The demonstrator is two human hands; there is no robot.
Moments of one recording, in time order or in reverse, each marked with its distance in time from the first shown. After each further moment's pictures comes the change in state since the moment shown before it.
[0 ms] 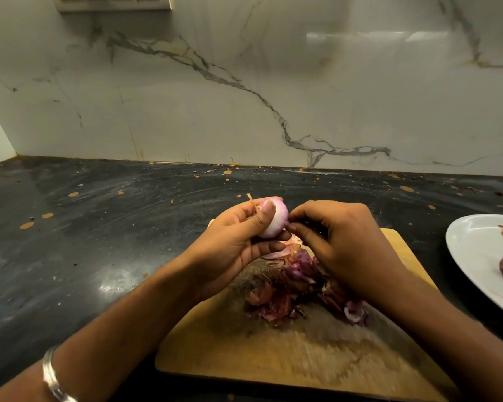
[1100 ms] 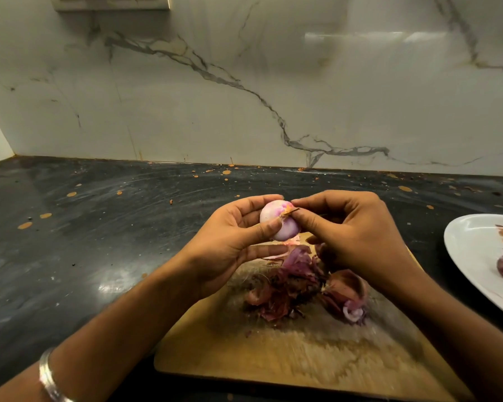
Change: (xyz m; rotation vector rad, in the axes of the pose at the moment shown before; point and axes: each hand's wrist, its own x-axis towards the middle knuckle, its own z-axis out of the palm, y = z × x) left_hand -0.003 0.002 -0.003 0.082 -0.010 0.014; right_hand 0.001 -0.005 -0.011 0.456 0.093 0.317
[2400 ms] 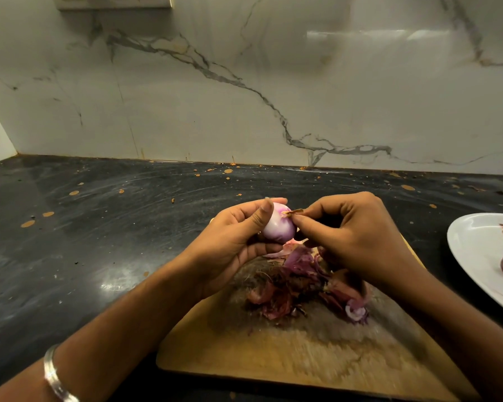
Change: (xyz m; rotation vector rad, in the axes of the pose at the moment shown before) left_hand 0.002 -0.001 0.001 -0.007 0.032 -0.017; right_hand 0.000 -0.001 -0.001 -0.102 -0.065 -0.026
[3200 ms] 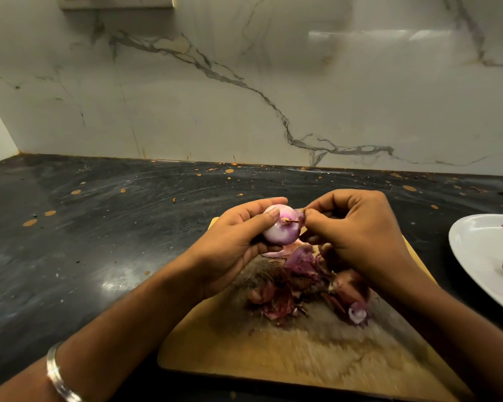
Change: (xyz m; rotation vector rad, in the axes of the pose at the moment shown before) left_hand 0.001 -0.001 0.005 -0.013 0.010 -0.015; right_hand 0.002 0.002 0.008 0.132 0.161 0.163
